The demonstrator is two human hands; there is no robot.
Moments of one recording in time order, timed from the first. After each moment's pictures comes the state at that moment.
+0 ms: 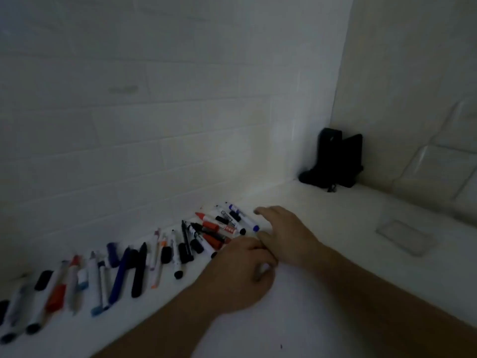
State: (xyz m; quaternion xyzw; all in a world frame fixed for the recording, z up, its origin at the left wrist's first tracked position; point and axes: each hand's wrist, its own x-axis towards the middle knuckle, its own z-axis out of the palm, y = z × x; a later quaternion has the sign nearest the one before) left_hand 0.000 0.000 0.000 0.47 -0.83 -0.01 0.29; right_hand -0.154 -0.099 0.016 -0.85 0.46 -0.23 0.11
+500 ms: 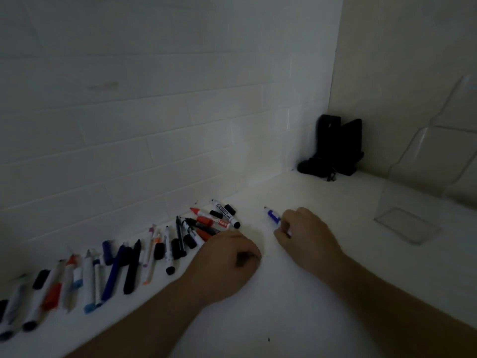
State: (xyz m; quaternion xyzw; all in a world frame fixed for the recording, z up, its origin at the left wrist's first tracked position) left_hand 0.001 -0.001 0.007 0.53 -0.80 -0.04 0.28; right_hand -0.197 -0.083 0.007 -0.81 0.54 -0.25 0.06
